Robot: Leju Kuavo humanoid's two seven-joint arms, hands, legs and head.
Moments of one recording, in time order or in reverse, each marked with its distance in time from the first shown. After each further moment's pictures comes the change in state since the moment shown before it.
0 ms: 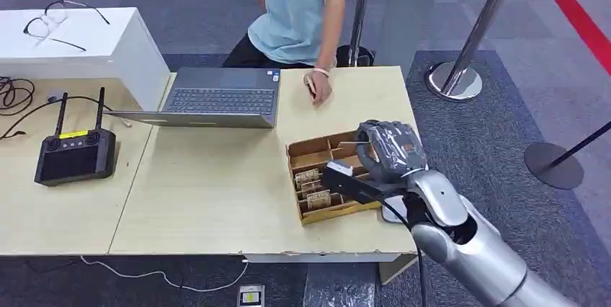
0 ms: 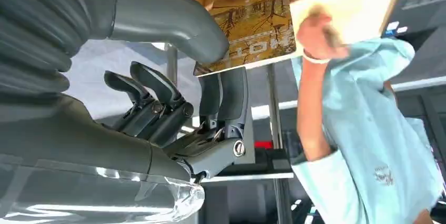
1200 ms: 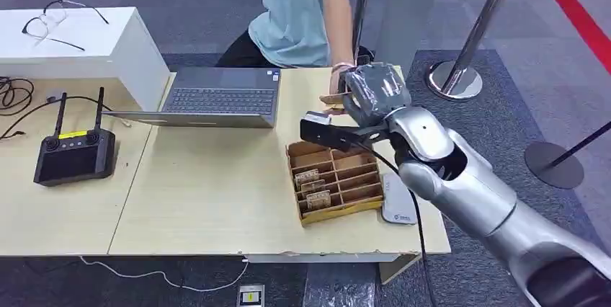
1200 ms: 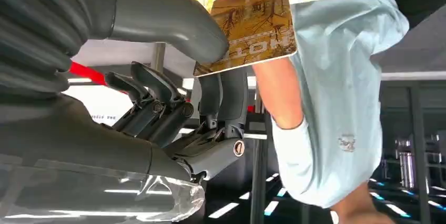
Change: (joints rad) left arm 0.000 -0.001 -0.002 0.000 -0.016 -0.008 0.002; right arm -0.366 0.062 0.148 0.165 -0.050 0.156 0.001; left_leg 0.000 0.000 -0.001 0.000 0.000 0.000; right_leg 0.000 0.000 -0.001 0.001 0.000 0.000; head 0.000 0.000
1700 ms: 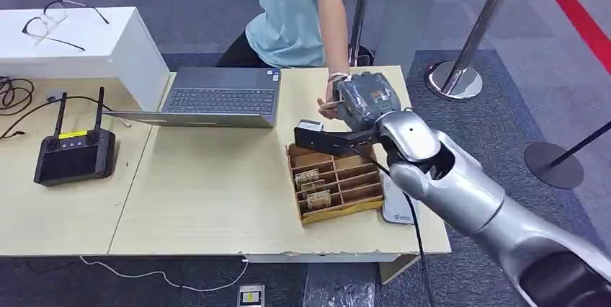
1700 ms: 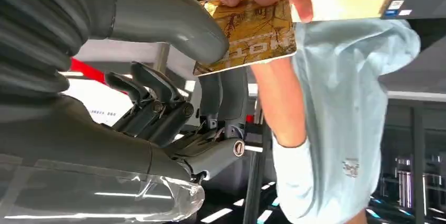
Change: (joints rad) left arm 0.000 0.000 0.000 0.000 0.000 -0.001 0.009; right arm -0.019 0.021 0.051 0.074 0.014 0.010 -0.003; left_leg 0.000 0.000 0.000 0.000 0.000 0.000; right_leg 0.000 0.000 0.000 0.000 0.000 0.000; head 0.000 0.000
